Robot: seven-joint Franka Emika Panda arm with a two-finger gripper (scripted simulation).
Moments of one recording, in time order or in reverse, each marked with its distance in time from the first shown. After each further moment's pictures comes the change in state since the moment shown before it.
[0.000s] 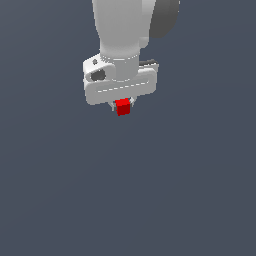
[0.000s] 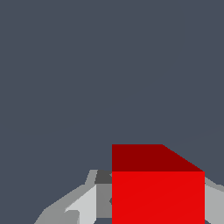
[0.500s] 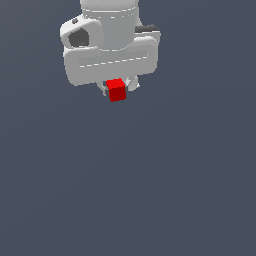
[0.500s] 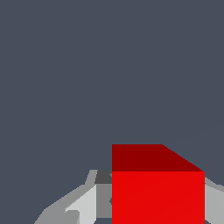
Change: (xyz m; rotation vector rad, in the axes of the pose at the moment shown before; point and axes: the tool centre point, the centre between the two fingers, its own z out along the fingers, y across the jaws) arm 0.018 0.020 -0.075 -0.001 -0.001 0.001
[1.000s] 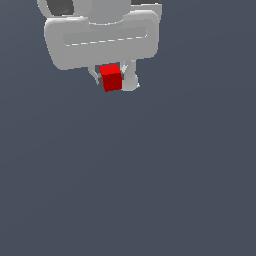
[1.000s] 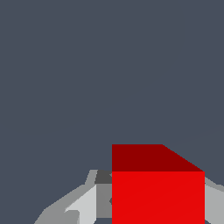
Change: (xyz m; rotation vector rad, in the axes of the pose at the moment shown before) arm 0.012 0.012 -0.042 0.000 0.000 0.000
